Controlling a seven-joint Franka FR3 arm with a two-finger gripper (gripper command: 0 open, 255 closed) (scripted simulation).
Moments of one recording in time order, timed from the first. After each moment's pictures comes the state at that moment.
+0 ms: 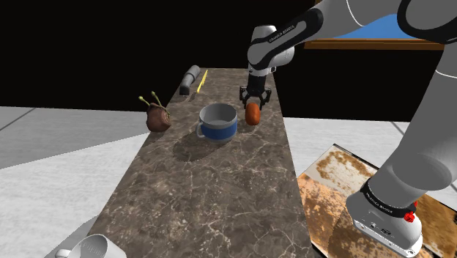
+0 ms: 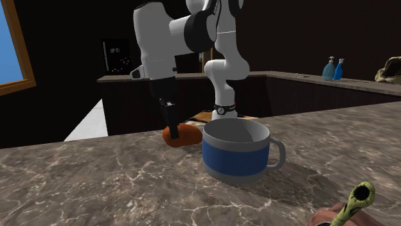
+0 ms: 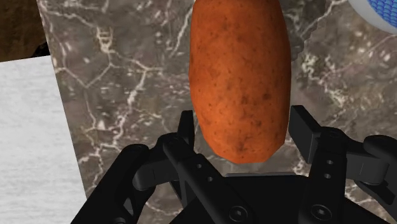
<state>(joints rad) -0.03 0.20 0.05 -2.04 0.15 2.19 0.69</state>
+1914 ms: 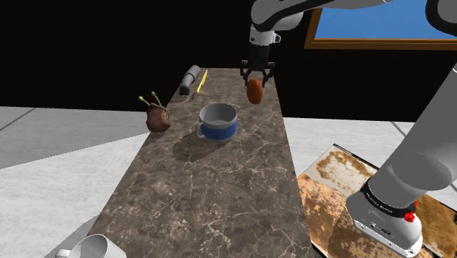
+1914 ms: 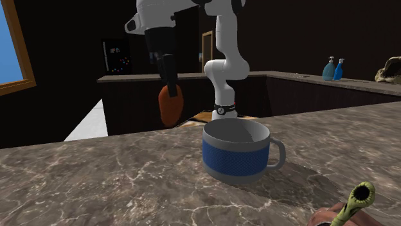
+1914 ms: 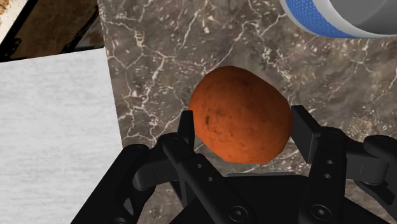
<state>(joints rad) -0.03 0.09 0.05 -1.87 0.13 1.91 0.73</state>
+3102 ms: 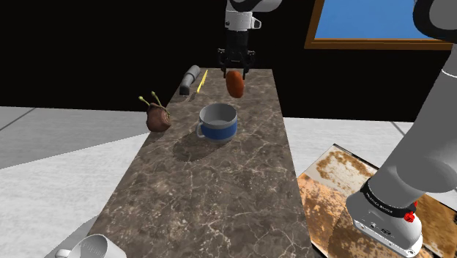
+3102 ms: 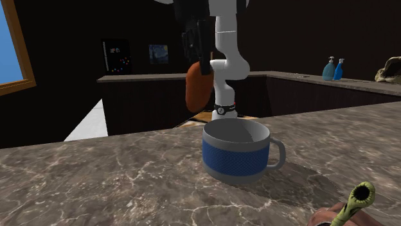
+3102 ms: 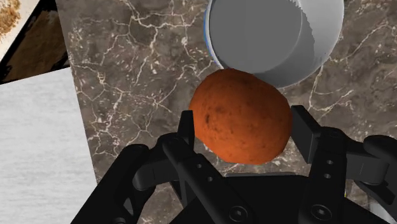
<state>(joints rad) 0.07 0.16 0.13 -1.63 0.12 1.76 0.92</state>
